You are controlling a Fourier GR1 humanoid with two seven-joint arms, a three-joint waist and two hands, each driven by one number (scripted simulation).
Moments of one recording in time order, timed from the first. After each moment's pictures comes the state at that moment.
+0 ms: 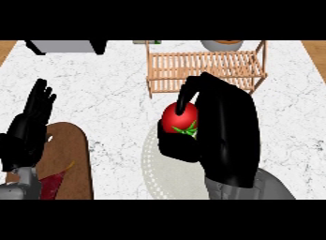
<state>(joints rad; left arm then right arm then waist) -0.08 0.19 0.05 -1.69 0.02 0.17 0.18 -0.65 -0.01 0.49 -1.91 1.01 0.06 1.15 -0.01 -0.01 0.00</state>
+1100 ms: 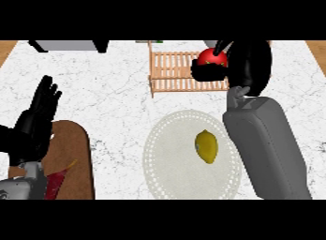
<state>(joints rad) -0.12 0.17 0.06 -1.66 0.00 0.15 0.17 -0.76 -0.02 0.08 -1.43 1.02 -0.20 0.82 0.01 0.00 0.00</state>
